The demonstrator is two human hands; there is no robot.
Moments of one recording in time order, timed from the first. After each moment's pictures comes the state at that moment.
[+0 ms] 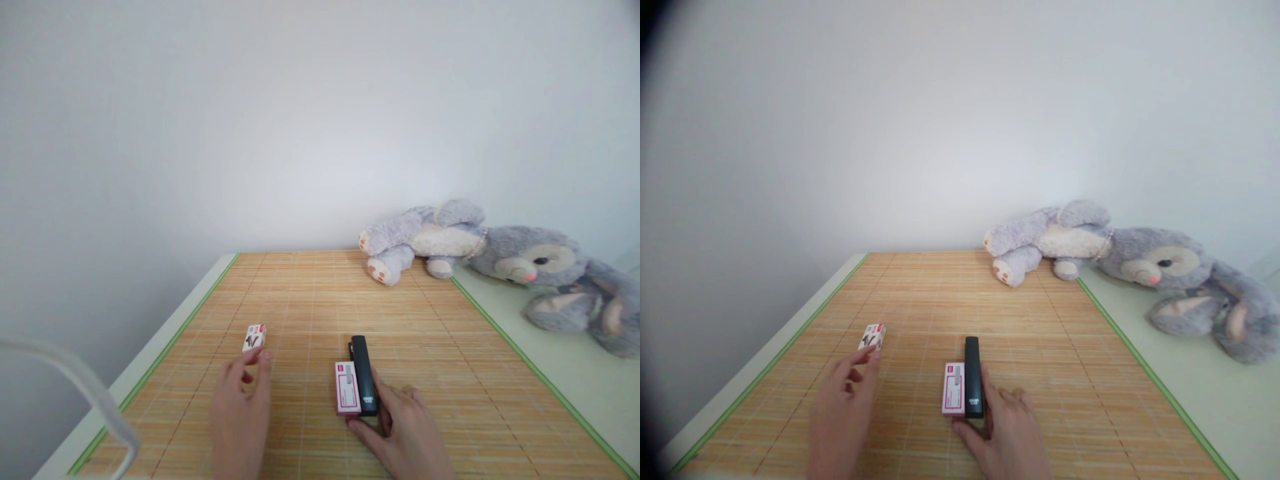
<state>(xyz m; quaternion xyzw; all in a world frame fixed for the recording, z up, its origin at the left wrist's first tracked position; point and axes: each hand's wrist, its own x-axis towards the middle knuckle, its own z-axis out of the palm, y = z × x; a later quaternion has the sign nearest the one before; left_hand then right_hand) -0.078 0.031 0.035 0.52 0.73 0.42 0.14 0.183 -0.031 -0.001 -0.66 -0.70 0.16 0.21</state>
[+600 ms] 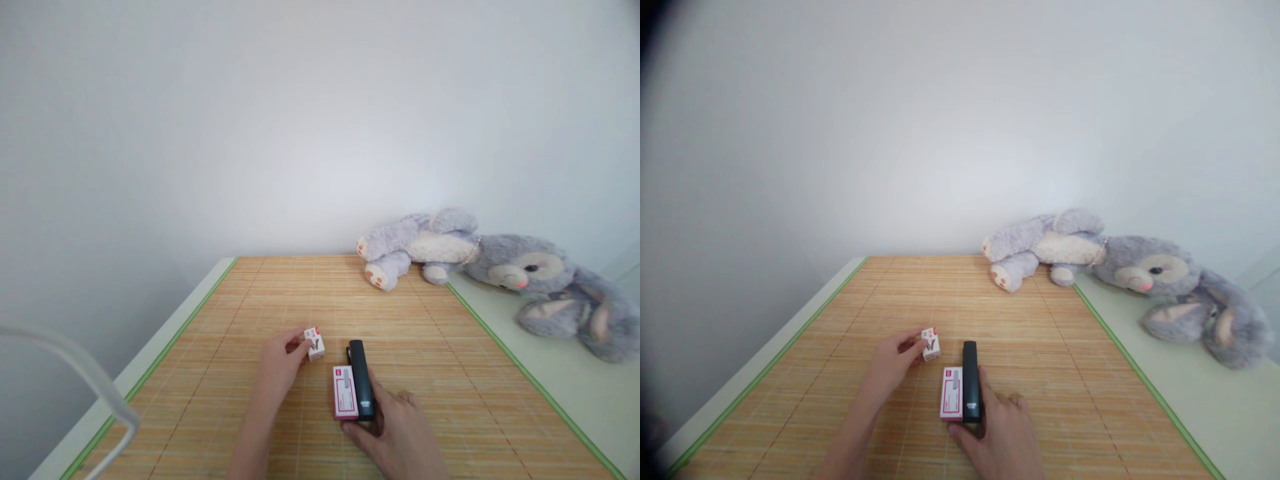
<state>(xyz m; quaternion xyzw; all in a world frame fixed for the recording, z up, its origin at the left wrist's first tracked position) -0.047 0.107 0.016 0.60 0.58 0.37 0.42 0.177 -0.027 0.013 -0.68 -0.68 0.17 0.20</state>
